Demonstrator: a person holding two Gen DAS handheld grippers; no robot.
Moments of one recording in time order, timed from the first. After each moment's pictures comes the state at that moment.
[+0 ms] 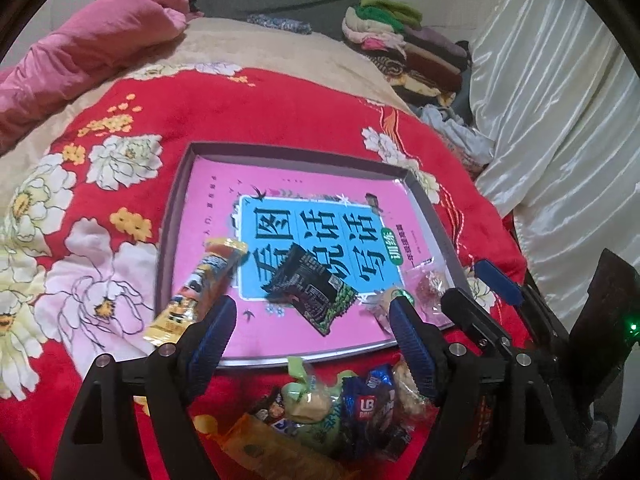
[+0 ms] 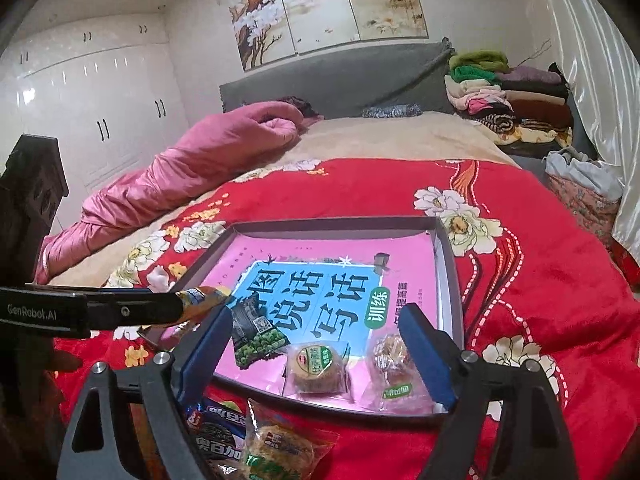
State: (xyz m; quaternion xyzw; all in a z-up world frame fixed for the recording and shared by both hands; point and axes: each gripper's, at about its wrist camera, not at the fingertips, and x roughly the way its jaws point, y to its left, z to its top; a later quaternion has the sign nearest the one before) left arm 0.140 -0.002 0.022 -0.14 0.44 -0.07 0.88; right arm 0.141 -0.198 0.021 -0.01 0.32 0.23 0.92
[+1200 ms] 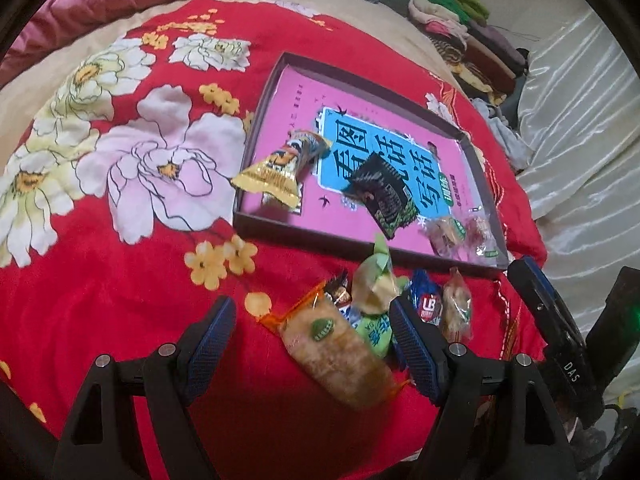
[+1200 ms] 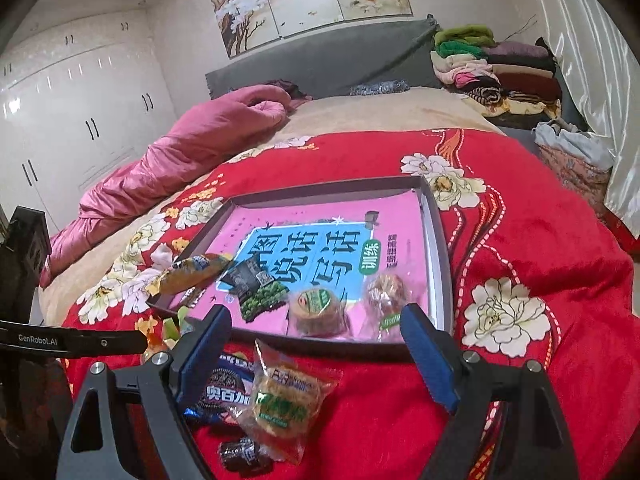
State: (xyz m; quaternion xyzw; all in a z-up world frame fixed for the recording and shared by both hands) left arm 0.081 0.033 -0.020 -0.22 0.52 -0.01 0.83; right arm 0.112 -0.211 0.013 0.00 0.36 0.21 0.91
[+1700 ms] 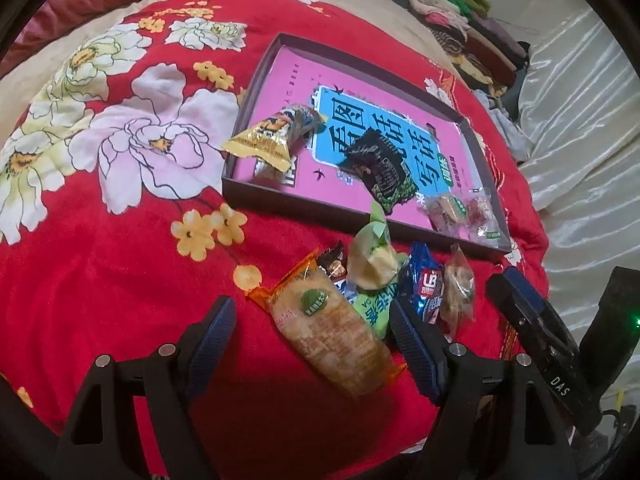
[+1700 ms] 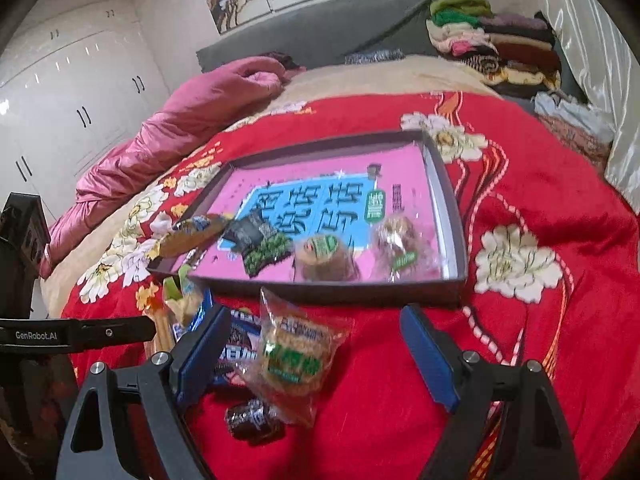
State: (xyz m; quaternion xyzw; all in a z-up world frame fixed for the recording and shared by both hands) left arm 0.074 0.022 -0.032 -0.22 0.53 -0.01 0.82; right arm 0.101 -0.209 -0.007 0.01 0.42 0.20 0.88
